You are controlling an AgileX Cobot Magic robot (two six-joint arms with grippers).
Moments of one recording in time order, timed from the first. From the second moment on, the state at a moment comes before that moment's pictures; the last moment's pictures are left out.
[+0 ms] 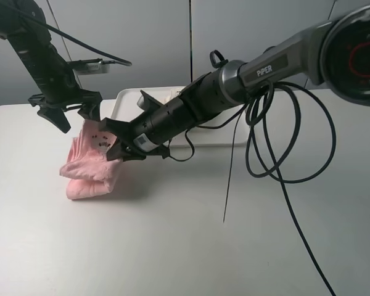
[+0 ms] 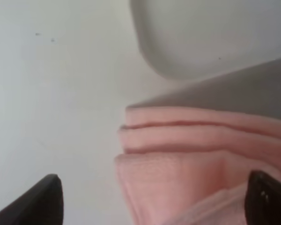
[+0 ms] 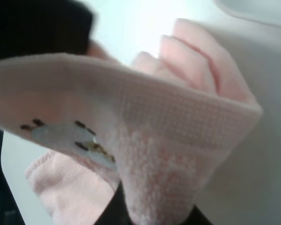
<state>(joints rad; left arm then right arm) -0.14 2.12 -1.64 -0.15 1.17 0.13 0.68 2.31 -1.50 1.36 0.70 -0.67</state>
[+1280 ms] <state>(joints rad) -0.14 2.09 -1.64 -0.18 1.18 0.16 0.42 2.24 -1.85 0.96 0.85 -0.43</state>
